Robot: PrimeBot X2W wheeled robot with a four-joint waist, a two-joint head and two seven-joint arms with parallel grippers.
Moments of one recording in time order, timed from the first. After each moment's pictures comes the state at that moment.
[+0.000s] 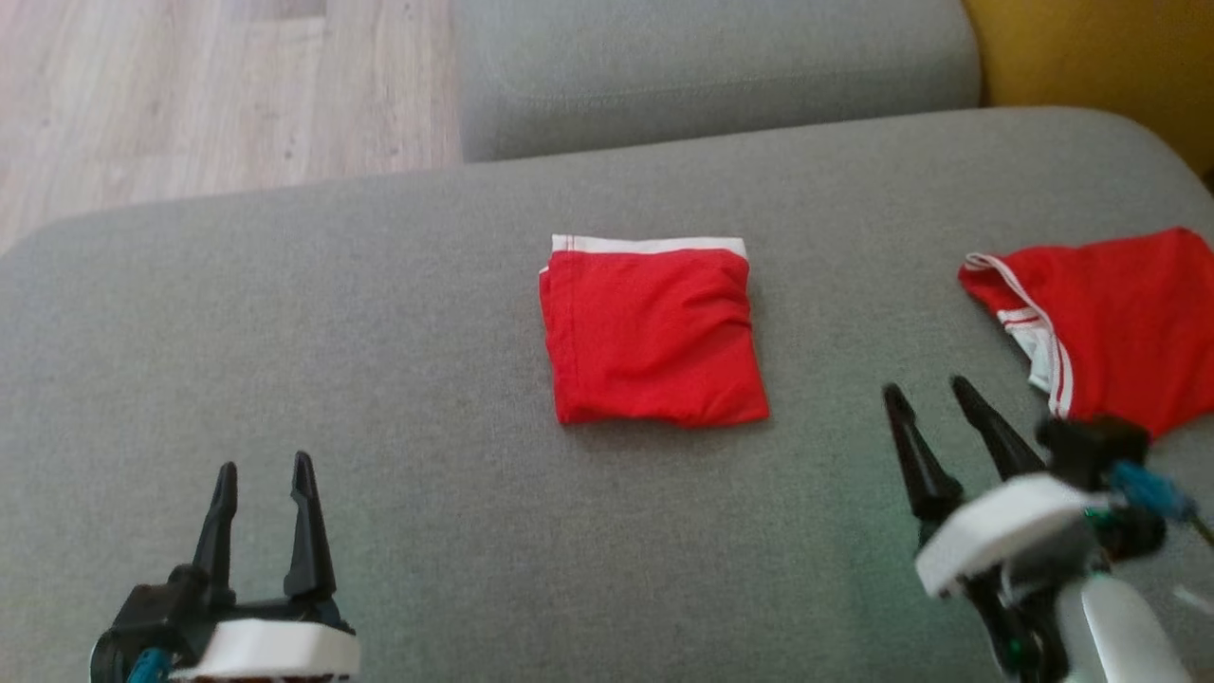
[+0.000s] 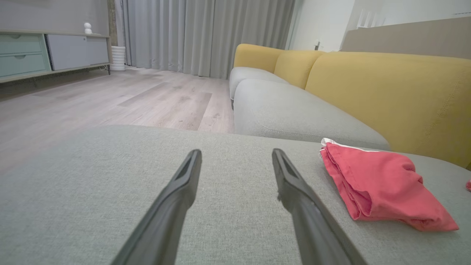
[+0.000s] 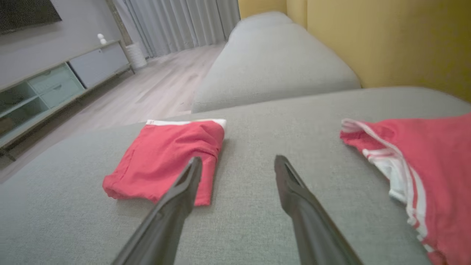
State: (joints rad) left arm 0.03 0.10 -0.03 0.25 -0.28 -0.06 -0.25; right arm 0.00 -0.11 0.08 0.08 0.29 0.13 0.13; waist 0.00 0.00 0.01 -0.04
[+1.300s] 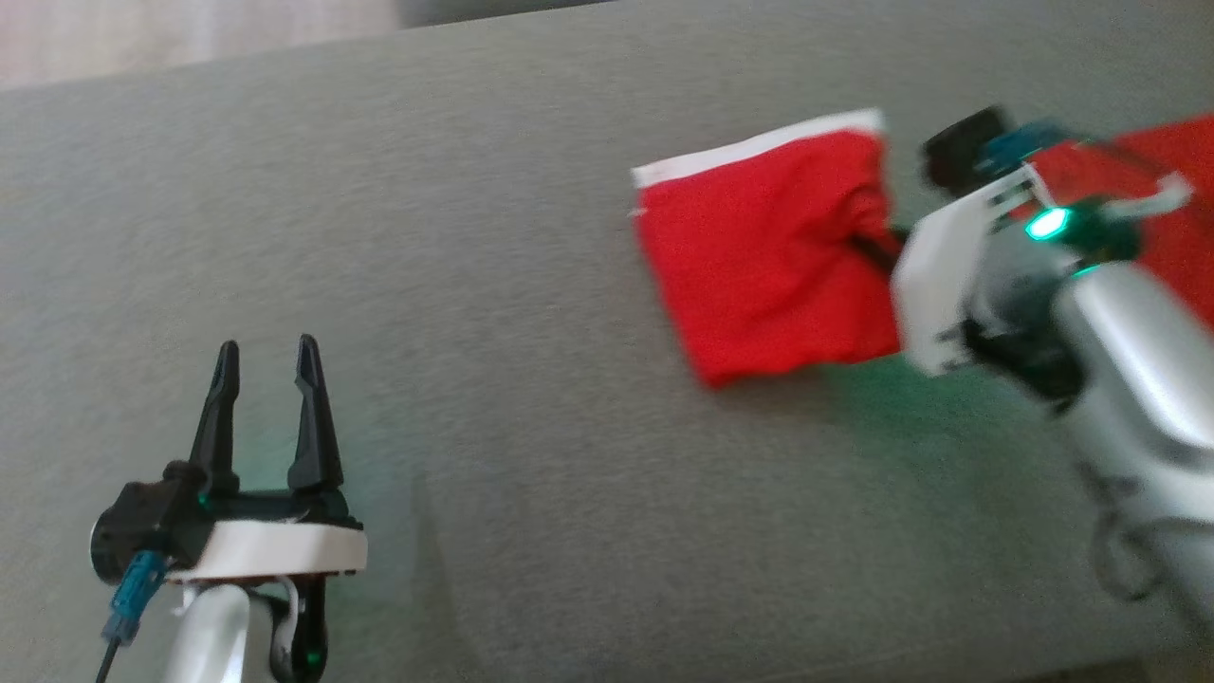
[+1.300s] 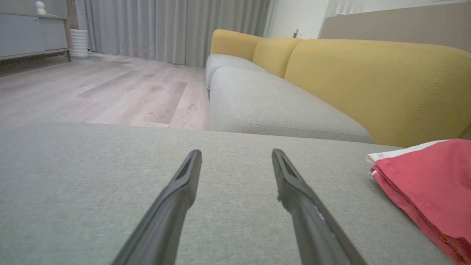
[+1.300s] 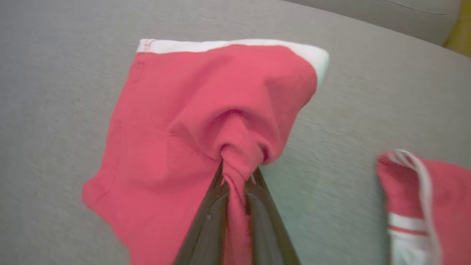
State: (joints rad) left arm -0.14 0.09 -0.04 0.23 -0.27 -0.10 -0.25; right arm -0.68 -0.37 0.55 0.41 0.54 0.13 0.67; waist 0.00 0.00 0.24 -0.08
